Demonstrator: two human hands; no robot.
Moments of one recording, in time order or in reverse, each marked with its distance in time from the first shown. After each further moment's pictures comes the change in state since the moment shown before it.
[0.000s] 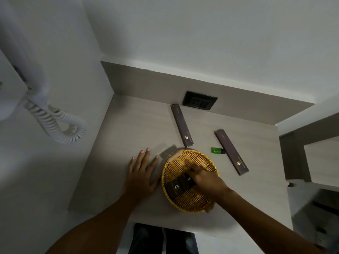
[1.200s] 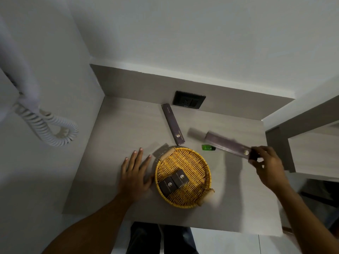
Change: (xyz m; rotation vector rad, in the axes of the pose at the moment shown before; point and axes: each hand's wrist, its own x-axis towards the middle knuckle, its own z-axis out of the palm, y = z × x) left_hand -0.001 0.005 -0.008 -0.007 -0.029 -0.026; right_hand -0.129 0.120 -0.057 0.303 0.646 0.618
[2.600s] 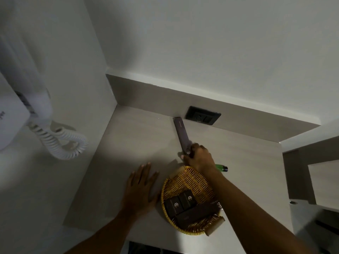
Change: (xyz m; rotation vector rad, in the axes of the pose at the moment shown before) left_hand 0.001 -0.005 0.010 -0.015 0.010 -0.024; right_hand 0.086 -0.186 0.136 0.139 -0.502 -0.052
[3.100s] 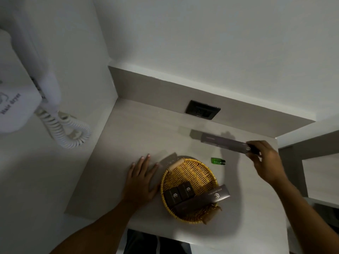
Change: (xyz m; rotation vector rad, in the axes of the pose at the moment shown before) left_hand 0.001 -0.001 -0.001 -0.028 0.015 0.022; right_hand -0.085 0.115 -0.125 -0.216 0.448 -0.196
